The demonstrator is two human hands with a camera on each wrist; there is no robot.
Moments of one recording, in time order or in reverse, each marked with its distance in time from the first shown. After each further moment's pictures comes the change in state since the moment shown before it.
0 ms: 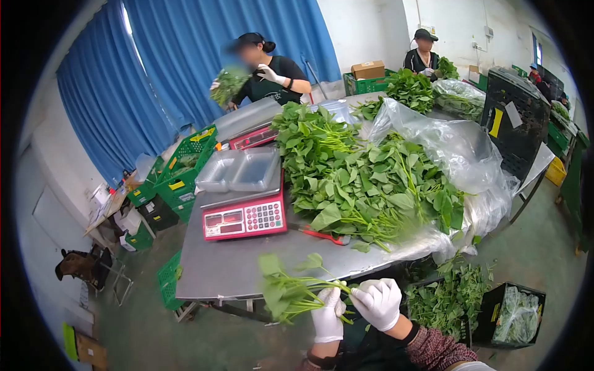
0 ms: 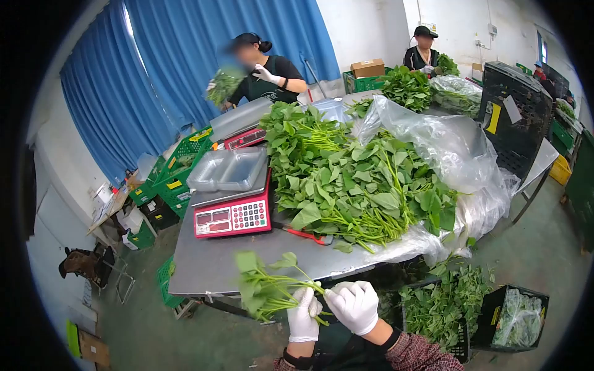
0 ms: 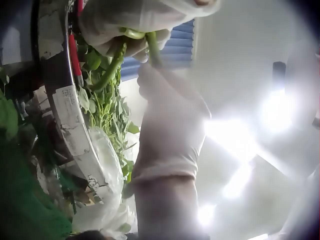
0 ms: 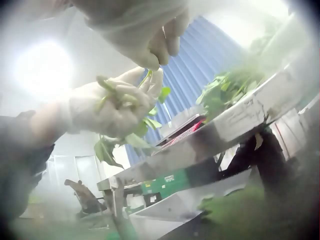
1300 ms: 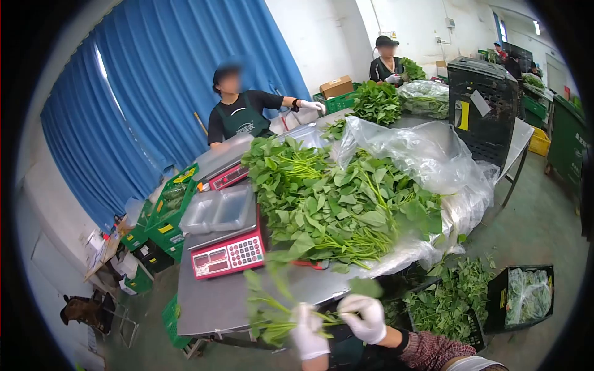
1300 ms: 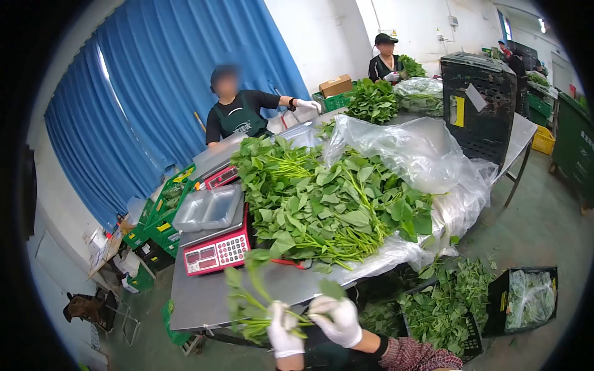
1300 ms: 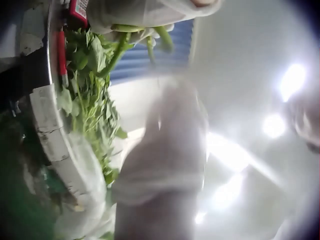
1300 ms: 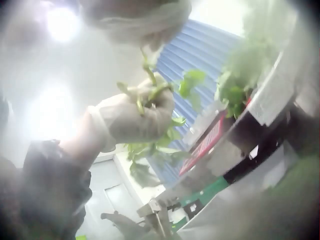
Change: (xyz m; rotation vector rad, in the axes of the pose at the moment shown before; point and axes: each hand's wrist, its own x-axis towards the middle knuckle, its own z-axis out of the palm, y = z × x) left_hand 0.008 0.019 0.020 0.019 0.186 0.112; right_hand 0.005 0.006 -0.002 0.937 0.211 0.362
